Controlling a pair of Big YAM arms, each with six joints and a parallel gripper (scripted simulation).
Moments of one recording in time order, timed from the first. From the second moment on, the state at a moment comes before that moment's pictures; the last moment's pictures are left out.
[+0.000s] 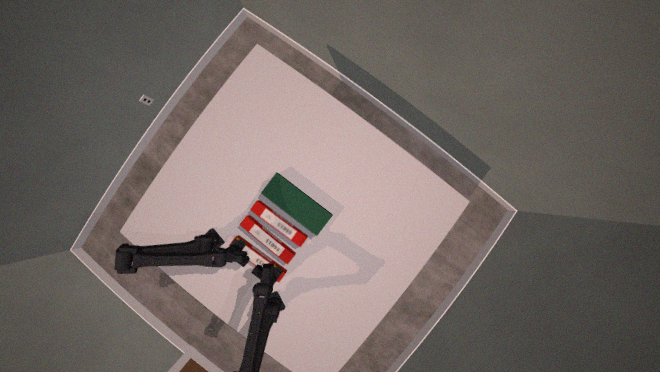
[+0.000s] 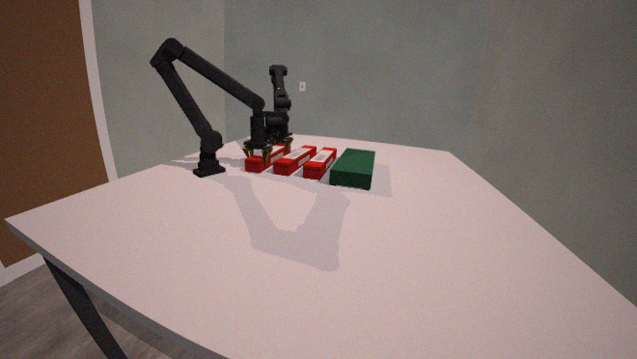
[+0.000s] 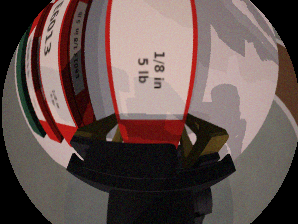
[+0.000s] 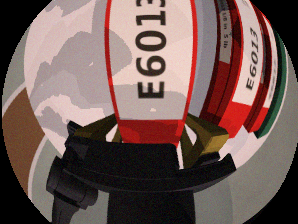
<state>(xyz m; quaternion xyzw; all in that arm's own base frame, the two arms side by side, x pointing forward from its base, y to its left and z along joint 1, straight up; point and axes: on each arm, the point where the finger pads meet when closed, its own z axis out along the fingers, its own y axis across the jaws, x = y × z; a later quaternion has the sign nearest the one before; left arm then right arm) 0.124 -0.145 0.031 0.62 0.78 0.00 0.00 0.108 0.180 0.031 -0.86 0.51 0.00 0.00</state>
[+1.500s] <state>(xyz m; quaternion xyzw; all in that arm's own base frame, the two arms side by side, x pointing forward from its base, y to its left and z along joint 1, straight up) 0.125 -0.145 0.030 0.62 0.78 0.00 0.00 0.108 0.180 0.027 -0.86 0.52 0.00 0.00</state>
